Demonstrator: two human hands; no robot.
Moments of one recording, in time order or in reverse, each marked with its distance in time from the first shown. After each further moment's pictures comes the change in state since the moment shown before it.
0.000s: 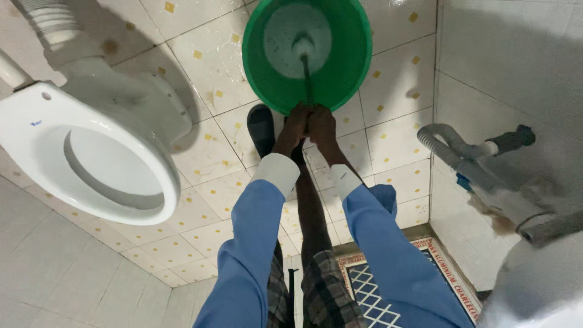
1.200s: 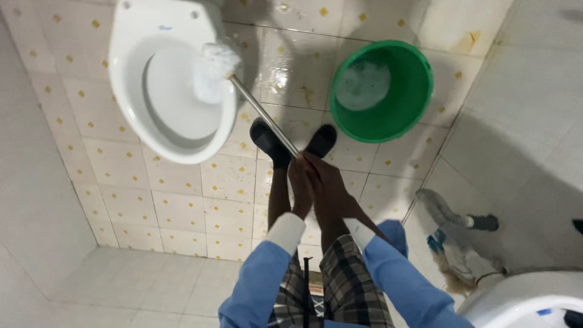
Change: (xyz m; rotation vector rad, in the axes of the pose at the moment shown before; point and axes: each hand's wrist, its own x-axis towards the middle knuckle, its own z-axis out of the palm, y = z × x) left_hand -0.265 -0.010 -0.002 -0.525 0.627 0.664; right_hand -0.256 -0.166 -0.071 -0.094 -0.394 -0.833
